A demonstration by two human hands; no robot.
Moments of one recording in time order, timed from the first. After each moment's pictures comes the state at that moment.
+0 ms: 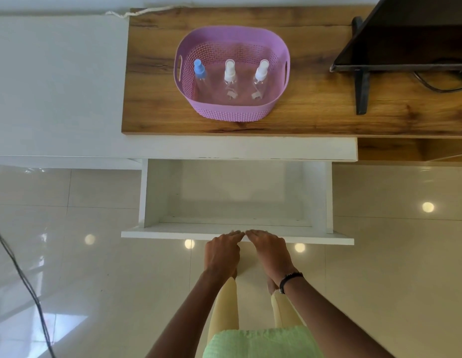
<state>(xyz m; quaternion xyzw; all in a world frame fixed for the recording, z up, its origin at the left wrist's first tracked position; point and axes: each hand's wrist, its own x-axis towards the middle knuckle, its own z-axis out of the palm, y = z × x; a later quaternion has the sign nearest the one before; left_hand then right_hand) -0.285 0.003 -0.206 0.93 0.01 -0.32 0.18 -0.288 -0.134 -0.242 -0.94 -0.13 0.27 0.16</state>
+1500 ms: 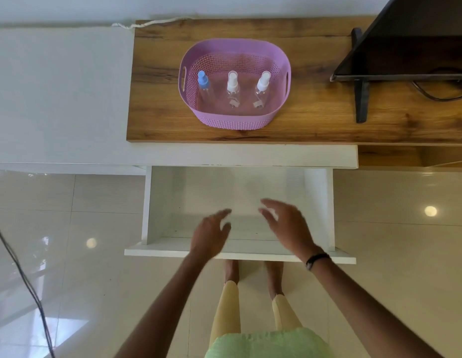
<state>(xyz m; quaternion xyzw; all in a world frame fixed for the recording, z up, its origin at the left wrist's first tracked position) -0.231 0.040 -0.183 0.89 0.09 -0.32 0.31 -0.213 -0.156 -0.190 -0.91 -0.03 0.20 0.36</state>
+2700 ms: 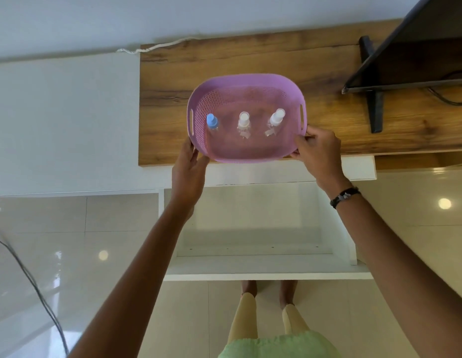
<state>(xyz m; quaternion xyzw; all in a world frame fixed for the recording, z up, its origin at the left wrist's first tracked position) -0.081 0.092 -0.113 0.78 0.20 -0.09 0.59 -0.044 -0.139 -0.128 -0.84 0.18 0.05 0.52</state>
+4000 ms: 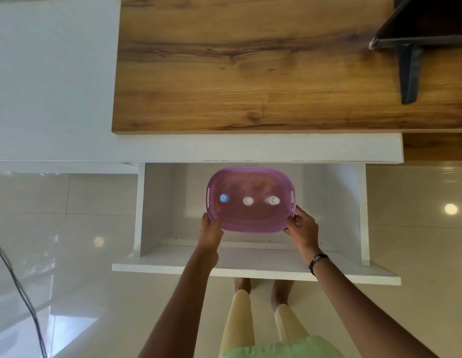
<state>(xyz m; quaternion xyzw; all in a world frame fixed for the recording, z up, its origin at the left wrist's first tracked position) -0.227 0.047 -0.279 0.62 0.42 -0.25 0.62 -0.224 -0.155 -0.325 -0.77 0.30 0.20 0.53</state>
